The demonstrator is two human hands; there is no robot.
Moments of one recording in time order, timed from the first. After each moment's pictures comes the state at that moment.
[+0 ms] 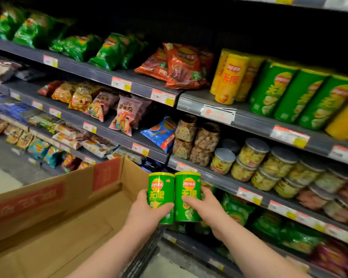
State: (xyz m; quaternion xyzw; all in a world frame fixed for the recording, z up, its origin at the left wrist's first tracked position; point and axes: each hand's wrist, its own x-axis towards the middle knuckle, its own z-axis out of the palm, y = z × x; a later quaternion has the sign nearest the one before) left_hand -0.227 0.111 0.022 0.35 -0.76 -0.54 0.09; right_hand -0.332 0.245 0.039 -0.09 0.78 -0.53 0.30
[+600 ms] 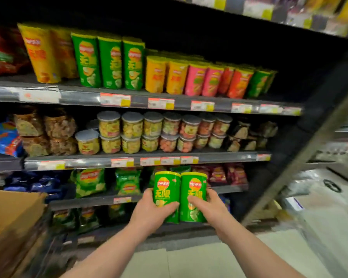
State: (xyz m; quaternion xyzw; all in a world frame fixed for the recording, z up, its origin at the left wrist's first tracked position) left_hand -0.275 0.446 0.038 0.10 -0.83 -0.54 -0.10; right_hand -0.275 0.615 0.050 0.17 0.77 -0.61 0.09
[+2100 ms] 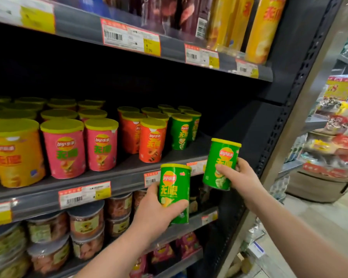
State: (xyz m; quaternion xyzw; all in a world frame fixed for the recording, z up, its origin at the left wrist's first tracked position) left_hand -0.551 0.729 0.139 -0.14 -0.79 -0.59 -0.08; right_hand -0.534 0.948 0.181 0.17 0.74 -0.61 -0.22
